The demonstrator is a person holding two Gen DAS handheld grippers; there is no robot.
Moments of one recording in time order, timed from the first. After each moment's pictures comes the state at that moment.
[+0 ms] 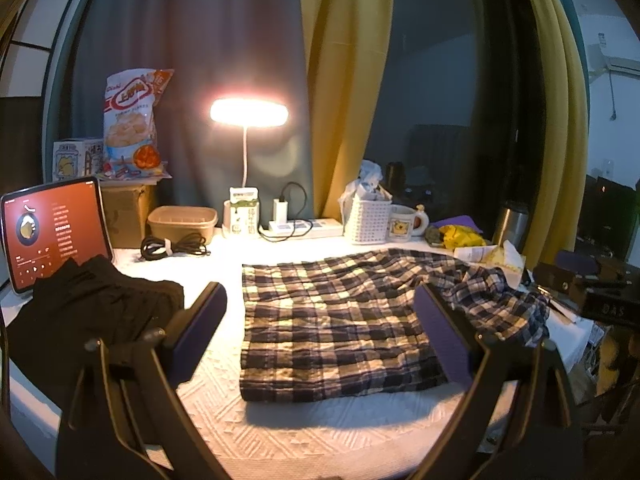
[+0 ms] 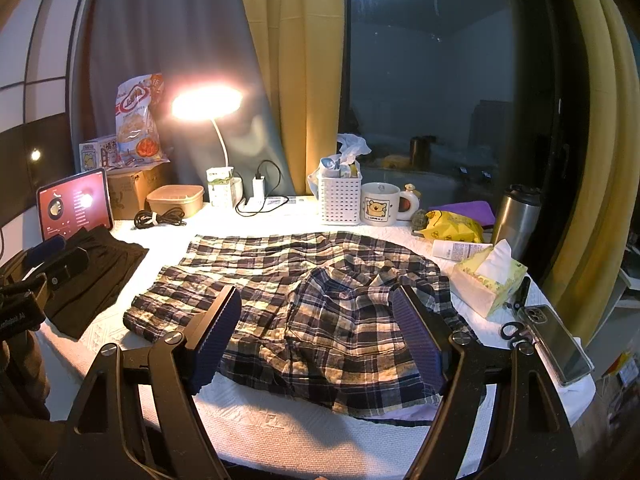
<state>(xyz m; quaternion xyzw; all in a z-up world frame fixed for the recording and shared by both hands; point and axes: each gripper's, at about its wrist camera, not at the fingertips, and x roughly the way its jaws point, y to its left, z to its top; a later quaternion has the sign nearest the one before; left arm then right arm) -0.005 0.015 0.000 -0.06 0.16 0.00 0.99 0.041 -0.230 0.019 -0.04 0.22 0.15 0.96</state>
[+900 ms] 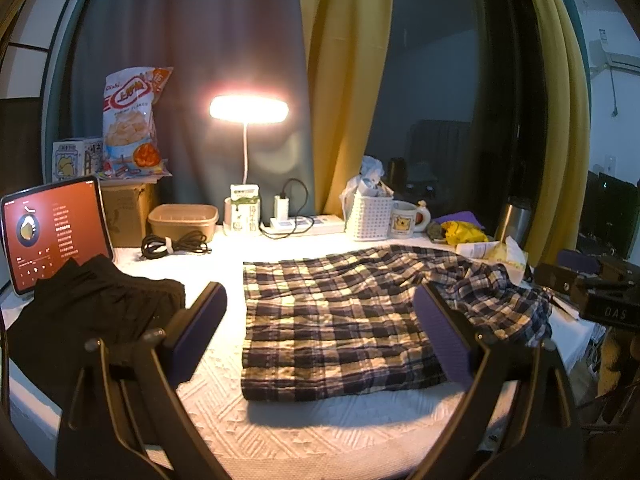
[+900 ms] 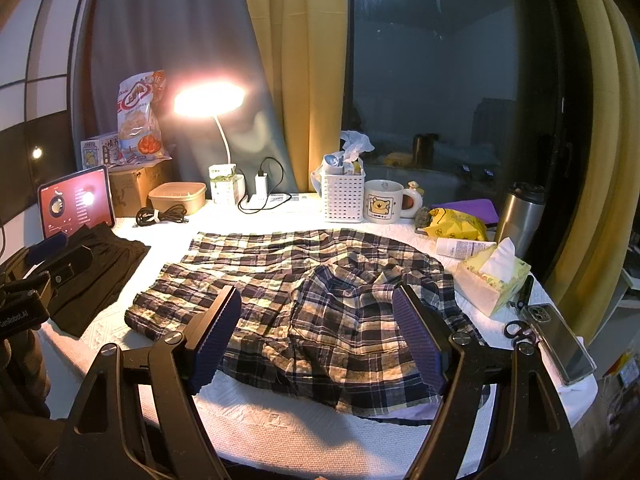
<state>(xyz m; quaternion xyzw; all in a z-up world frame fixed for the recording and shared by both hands) -0.004 0.017 -0.001 -0.06 0.16 0.00 0.99 0.042 -0.228 0.016 -0.04 0.22 0.15 0.96</state>
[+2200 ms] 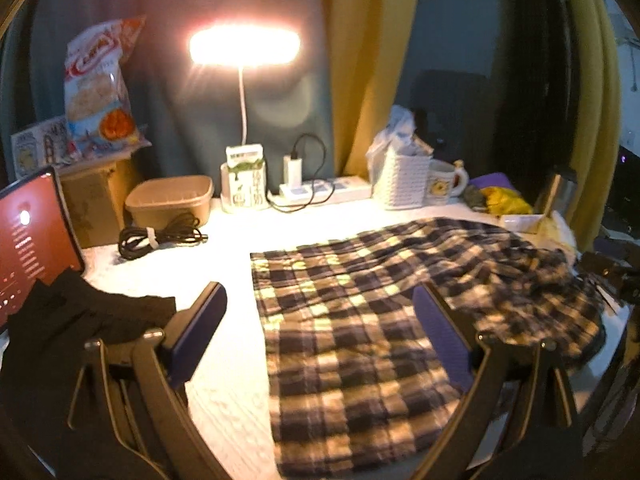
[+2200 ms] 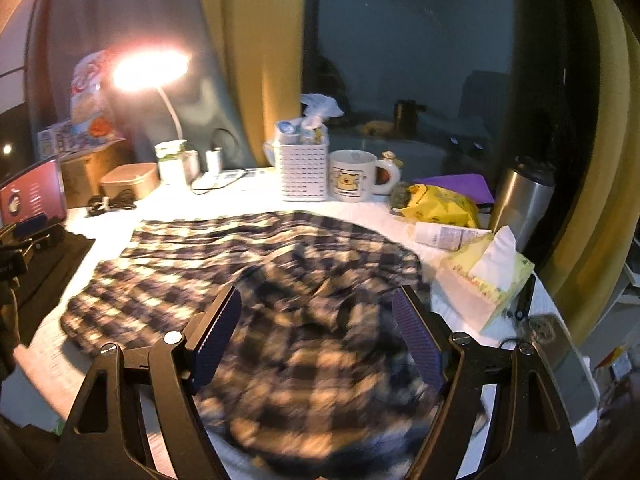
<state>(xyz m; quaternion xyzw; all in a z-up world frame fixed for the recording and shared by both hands) 0.141 0.061 -0.024 -0.04 0.27 0.00 0.96 0.160 -0.270 -0.012 -0.05 0.29 0.11 0.95</state>
